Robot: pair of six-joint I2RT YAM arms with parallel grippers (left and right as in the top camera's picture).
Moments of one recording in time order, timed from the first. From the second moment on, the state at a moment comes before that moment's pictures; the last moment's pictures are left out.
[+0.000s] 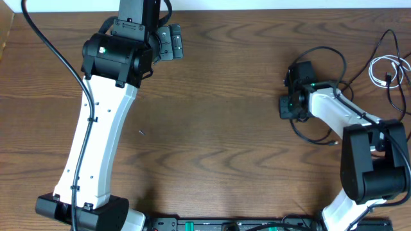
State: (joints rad) left arm -0.28 1.65 1.95 -1.15 -0.22 -0.28; right arm 0.16 1.86 1.07 -0.55 0.07 0.16
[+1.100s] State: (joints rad) left arm -0.28 1.65 1.95 -1.15 -0.22 -0.28; right arm -0.60 1.91 1.40 -0.73 -0.15 0.07
